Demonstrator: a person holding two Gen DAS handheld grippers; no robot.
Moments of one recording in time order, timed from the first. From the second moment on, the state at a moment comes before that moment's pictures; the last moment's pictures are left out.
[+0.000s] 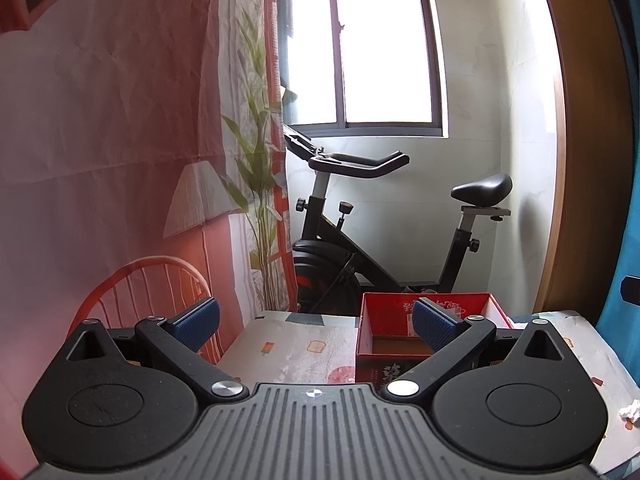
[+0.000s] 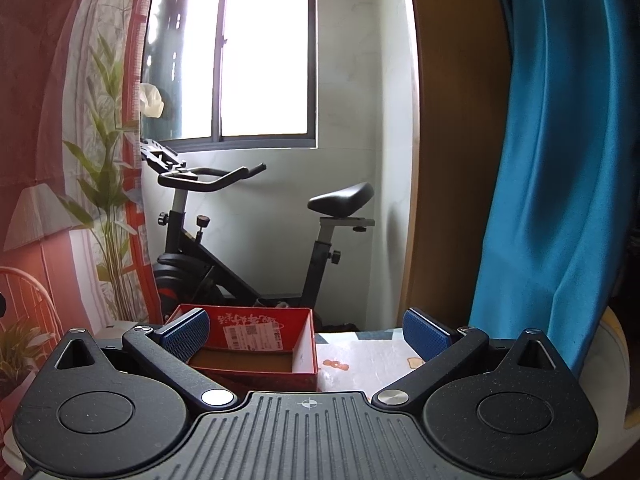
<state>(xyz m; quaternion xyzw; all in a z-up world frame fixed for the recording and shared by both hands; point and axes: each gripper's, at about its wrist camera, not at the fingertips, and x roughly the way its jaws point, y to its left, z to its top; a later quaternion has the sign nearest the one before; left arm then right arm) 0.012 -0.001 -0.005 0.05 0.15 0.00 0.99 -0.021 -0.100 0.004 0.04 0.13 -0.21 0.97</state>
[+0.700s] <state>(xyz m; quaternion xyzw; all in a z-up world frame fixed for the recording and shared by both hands) 0.016 0.005 -0.009 0.05 0.15 -0.01 0.99 -0.019 -0.100 0.001 0.04 0.14 -0.22 0.97</state>
